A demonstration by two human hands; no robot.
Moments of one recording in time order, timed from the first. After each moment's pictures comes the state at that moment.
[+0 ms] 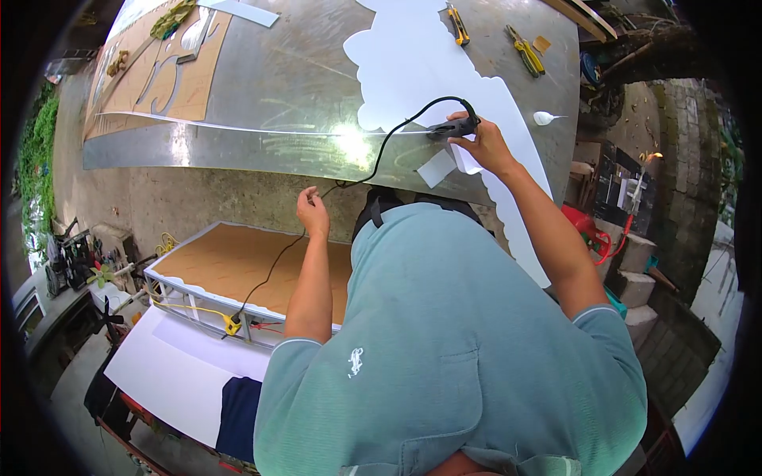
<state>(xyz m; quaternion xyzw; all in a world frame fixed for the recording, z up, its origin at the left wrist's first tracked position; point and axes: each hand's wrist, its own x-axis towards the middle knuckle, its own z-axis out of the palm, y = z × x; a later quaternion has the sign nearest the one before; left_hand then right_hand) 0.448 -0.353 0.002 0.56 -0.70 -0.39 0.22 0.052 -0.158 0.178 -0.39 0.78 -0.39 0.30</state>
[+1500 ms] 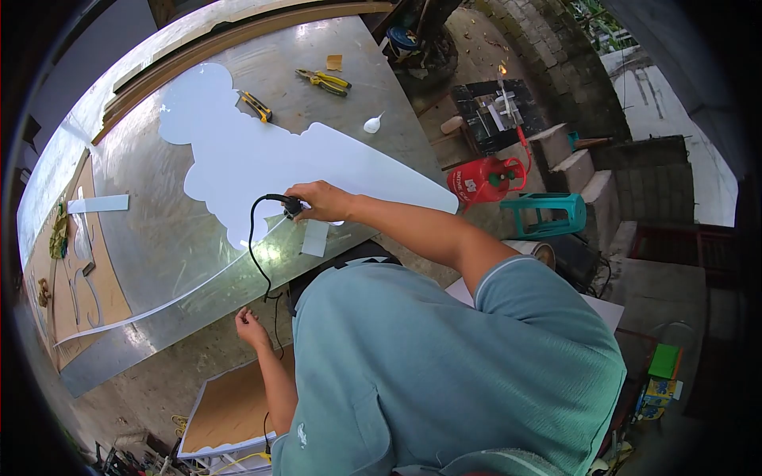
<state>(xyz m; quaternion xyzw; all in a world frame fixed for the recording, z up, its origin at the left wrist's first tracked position) 0.441 -0.370 -0.031 0.53 -0.66 -0.52 0.11 0.045 -0.150 0.169 -0.42 0.77 -0.39 0.29</state>
